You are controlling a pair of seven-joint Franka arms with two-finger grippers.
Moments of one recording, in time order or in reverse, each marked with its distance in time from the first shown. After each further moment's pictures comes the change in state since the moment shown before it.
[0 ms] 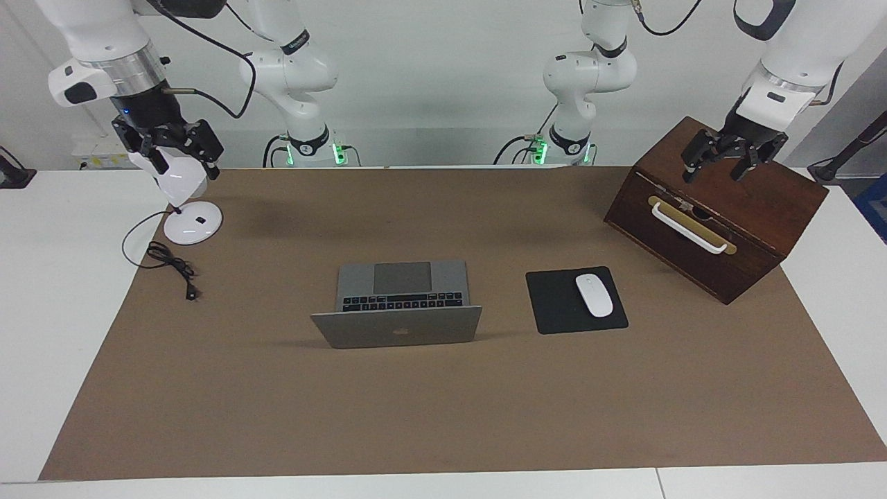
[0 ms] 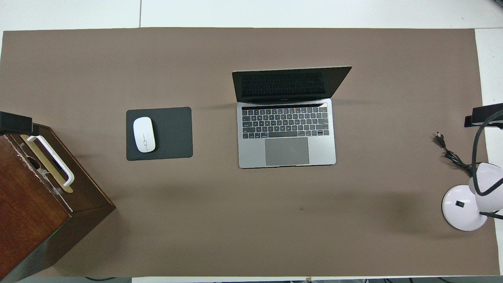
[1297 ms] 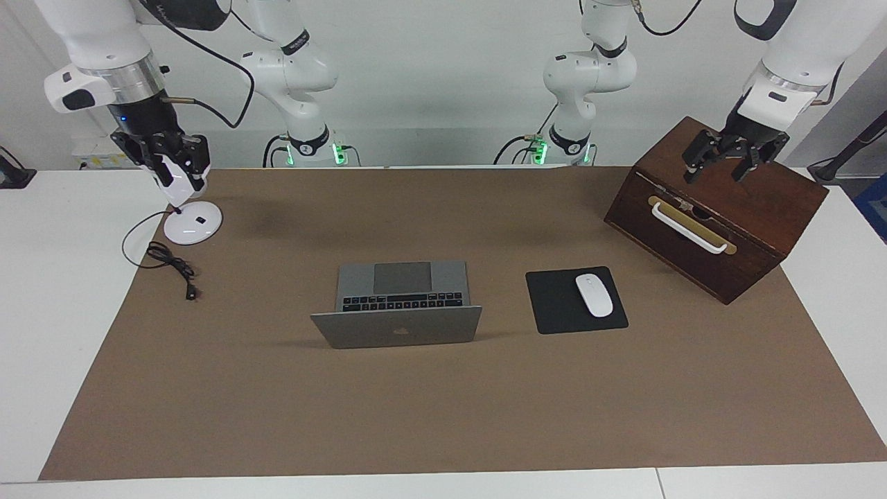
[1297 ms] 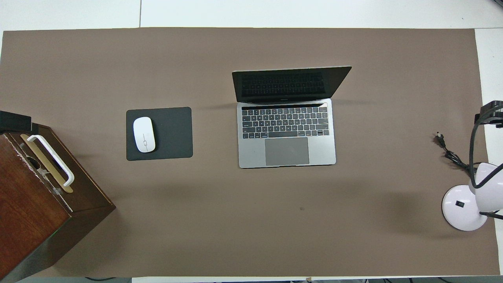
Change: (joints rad) left arm 0.002 0.000 -0.001 0.000 0.000 0.008 0.001; right arm 0.000 0.028 0.000 0.003 -0.040 0.044 -0.056
